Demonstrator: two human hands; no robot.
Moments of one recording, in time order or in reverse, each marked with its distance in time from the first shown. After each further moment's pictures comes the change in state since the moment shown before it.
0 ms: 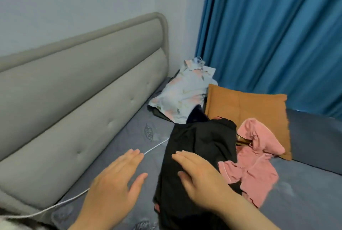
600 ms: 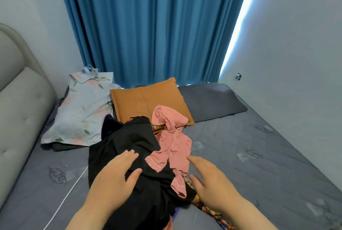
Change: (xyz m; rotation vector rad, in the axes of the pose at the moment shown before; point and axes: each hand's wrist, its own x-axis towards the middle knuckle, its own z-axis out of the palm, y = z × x) left_hand 0.094 0.117 0.113 -0.286 -0.483 0.271; right_hand -0.183 0.046 -0.073 -0.009 0.202 0.834
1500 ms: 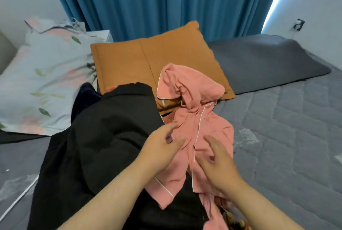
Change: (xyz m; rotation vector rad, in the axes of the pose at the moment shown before) left_hand 0.288 -0.163 0.383 -0.440 -0.208 -0.243; right_hand 0.318 0.290 0.340 0.452 0.119 0.234
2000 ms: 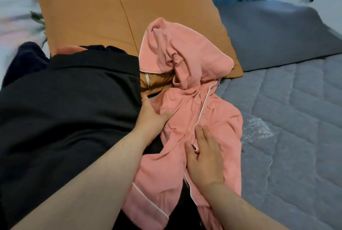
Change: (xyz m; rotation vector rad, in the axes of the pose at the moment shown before) left_hand 0.163 -0.119 0.072 -0.196 0.135 -0.222; right_hand 0.078 0.103 0.093 -0.248 0.205 0.051
